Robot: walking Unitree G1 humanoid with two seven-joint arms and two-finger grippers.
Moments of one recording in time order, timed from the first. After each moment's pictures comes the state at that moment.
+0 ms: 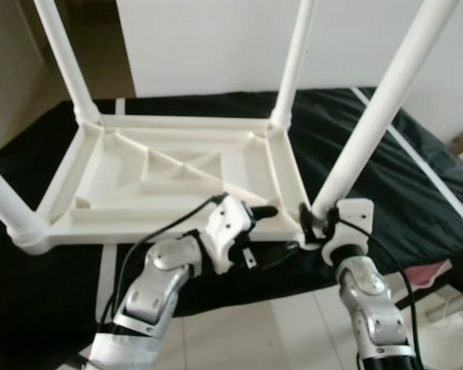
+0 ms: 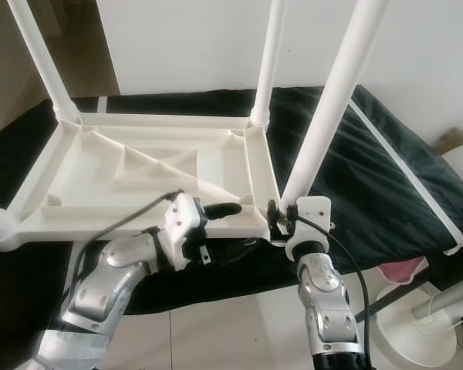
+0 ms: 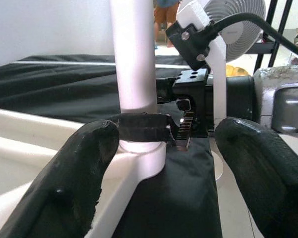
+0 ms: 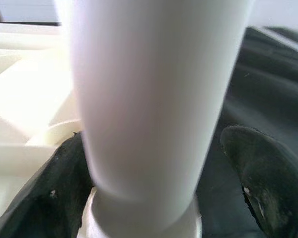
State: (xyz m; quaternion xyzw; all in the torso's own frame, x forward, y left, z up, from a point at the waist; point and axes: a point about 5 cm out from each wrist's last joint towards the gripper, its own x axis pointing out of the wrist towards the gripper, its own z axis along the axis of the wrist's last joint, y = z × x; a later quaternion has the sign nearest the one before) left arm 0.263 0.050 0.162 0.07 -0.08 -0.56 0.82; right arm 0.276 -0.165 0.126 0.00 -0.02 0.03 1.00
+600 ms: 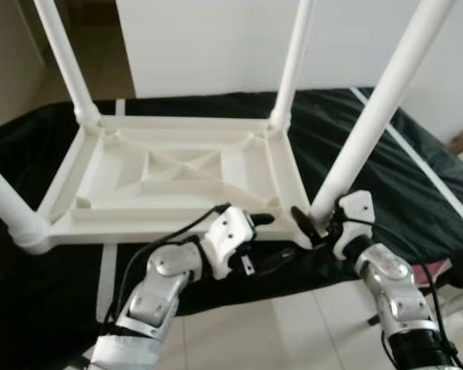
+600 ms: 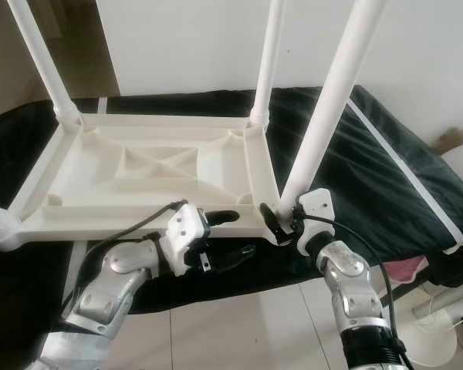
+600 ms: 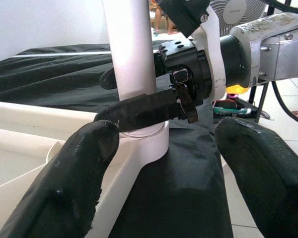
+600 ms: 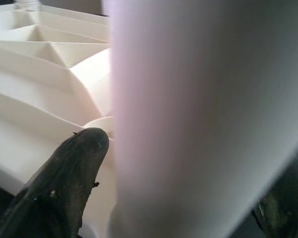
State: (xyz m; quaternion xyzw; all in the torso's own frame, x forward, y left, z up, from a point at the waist) left arm 0.267 0.048 0.152 0.11 -0.08 -0.56 0.82; right arm 0.299 -0.185 0.130 -0.06 -0.02 0.24 0.97
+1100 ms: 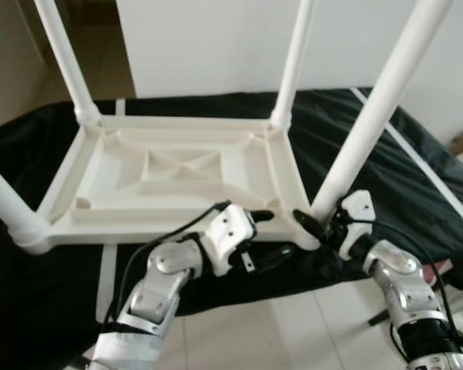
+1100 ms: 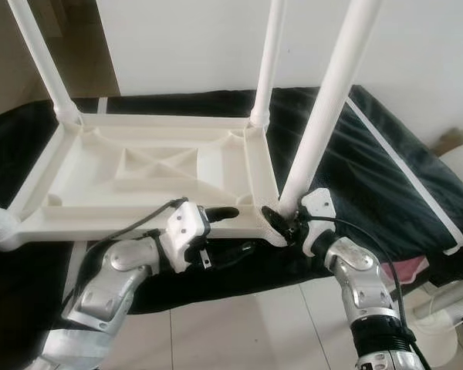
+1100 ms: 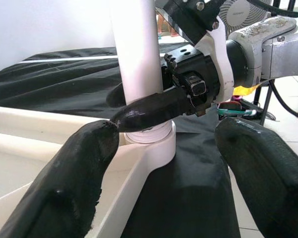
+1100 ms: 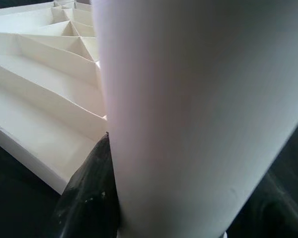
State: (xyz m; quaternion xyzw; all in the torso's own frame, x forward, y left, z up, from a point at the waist) left arm 0.269 0.048 0.156 0.11 -0.09 -0.55 0.82; right arm 0.301 -0.193 0.127 -0.07 -0.01 0.30 0.95
